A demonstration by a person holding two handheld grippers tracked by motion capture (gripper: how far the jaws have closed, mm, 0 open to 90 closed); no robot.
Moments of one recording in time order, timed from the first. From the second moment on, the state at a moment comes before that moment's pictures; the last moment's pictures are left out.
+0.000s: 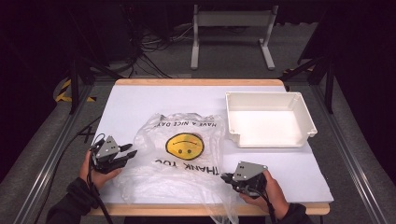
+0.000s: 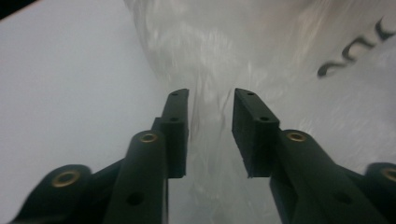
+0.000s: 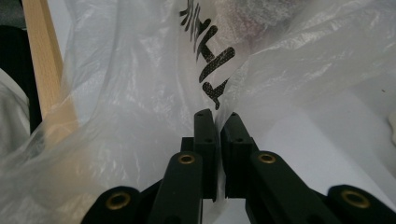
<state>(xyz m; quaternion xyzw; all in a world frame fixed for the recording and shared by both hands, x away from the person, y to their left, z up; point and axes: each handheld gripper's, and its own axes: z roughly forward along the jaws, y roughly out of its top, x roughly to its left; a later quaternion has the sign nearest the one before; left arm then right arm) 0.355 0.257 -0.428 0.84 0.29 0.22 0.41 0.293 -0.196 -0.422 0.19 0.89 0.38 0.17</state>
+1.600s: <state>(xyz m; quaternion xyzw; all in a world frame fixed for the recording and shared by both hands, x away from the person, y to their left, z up) 0.295 0.238 -0.442 0.86 0.29 0.22 0.36 0.281 -0.165 -0.412 0.13 0.89 0.32 0.28</state>
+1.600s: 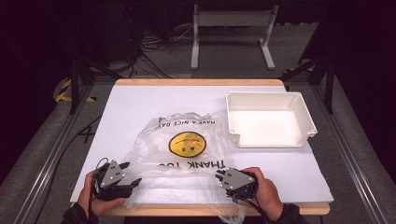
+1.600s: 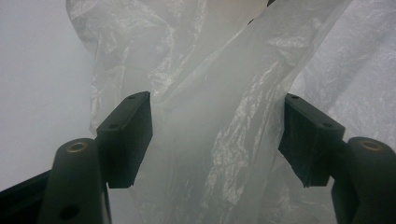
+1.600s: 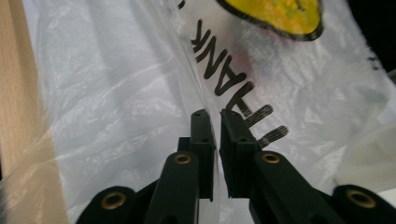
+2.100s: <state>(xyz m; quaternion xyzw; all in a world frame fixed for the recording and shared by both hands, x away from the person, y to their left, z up) 0.313 0.228 -0.439 0.87 0.26 0.20 0.37 0.303 -0.166 -0.397 0.15 0.88 0.36 0.29</state>
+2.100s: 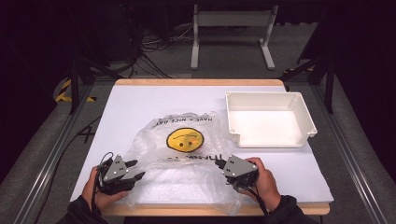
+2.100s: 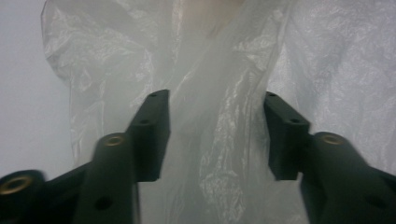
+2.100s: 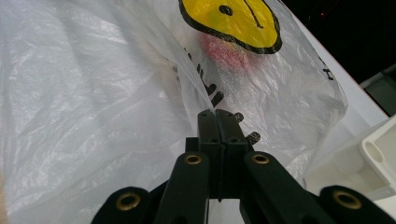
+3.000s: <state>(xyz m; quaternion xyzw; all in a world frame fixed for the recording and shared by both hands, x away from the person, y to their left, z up) 0.357 0.231 -0.389 0.83 0.27 0.26 0.42 0.345 -0.165 -0.356 0.18 0.84 0.38 0.34</state>
